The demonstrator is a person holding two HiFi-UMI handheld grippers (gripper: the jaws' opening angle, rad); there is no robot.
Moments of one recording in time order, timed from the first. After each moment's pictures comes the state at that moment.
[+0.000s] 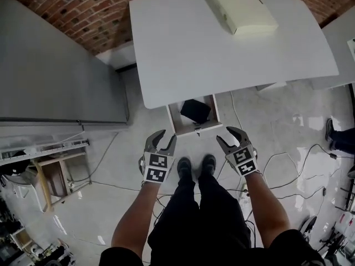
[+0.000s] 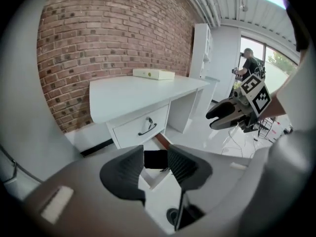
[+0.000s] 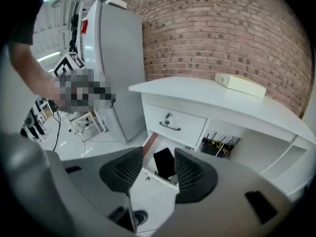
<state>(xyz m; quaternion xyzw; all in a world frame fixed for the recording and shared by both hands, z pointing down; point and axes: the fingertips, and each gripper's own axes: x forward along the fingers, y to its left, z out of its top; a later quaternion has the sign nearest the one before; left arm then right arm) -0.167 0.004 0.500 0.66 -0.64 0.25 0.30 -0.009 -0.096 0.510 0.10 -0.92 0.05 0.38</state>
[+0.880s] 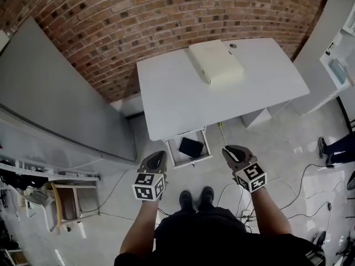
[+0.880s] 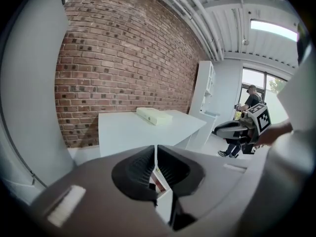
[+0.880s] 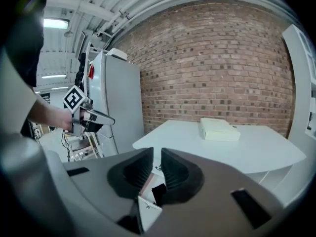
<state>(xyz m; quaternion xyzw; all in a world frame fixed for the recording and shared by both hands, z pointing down) -0.150 -0.002 0.277 0.66 -0.70 0.10 0.24 0.042 -0.114 0.267 0.13 -0.97 0.04 0.21</state>
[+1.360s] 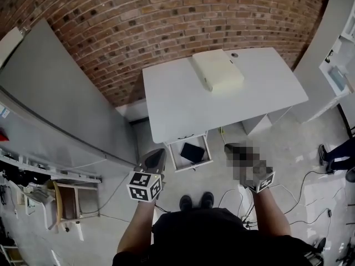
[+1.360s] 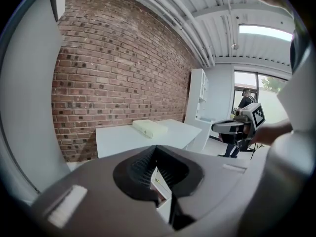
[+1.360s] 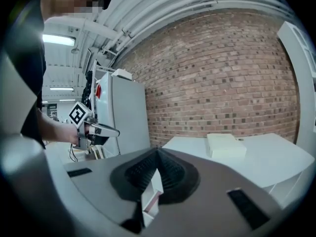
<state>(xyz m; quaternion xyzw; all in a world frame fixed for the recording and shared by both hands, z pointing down) -0.146 0.000 0.204 0.69 -0.70 0.09 0.18 0.039 -0.109 0.184 0.10 -0.99 0.05 0.12</state>
